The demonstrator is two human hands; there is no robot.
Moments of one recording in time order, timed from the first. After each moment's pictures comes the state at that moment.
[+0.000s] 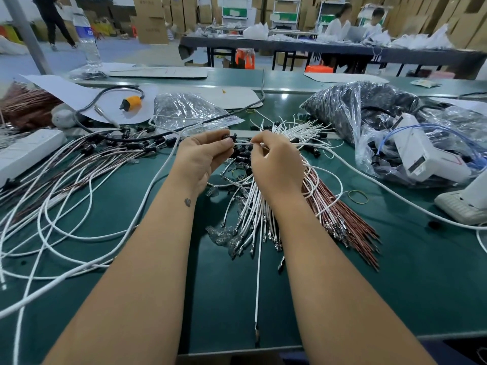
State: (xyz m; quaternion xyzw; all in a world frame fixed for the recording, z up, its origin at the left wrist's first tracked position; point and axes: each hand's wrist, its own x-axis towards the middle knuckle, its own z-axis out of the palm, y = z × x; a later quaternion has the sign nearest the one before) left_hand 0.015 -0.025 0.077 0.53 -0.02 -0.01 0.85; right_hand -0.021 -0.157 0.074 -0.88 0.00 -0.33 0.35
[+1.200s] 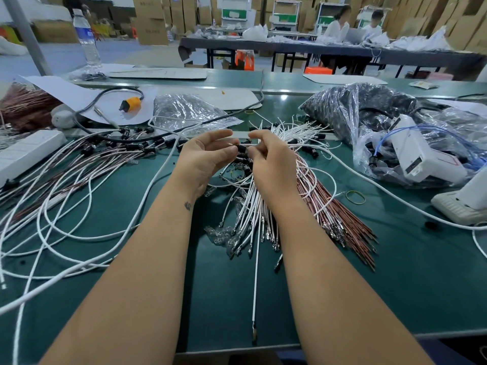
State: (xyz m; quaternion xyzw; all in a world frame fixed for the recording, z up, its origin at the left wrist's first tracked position) left_hand 0.012 -0.025 0.069 0.57 -0.09 -0.01 0.82; right_hand -0.018 -0.159 0.069 -0.85 -0.06 -0.30 0.43
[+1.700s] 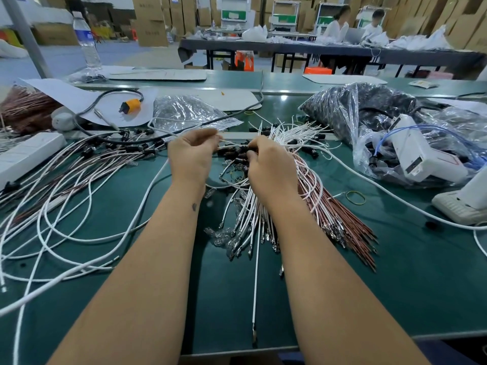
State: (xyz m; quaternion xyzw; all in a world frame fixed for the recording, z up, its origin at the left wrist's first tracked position) left_hand 0.009 -0.028 0.073 0.65 0.00 0.19 0.74; right_hand -0.018 -0.157 0.069 -0.92 -0.03 -0.28 0.28
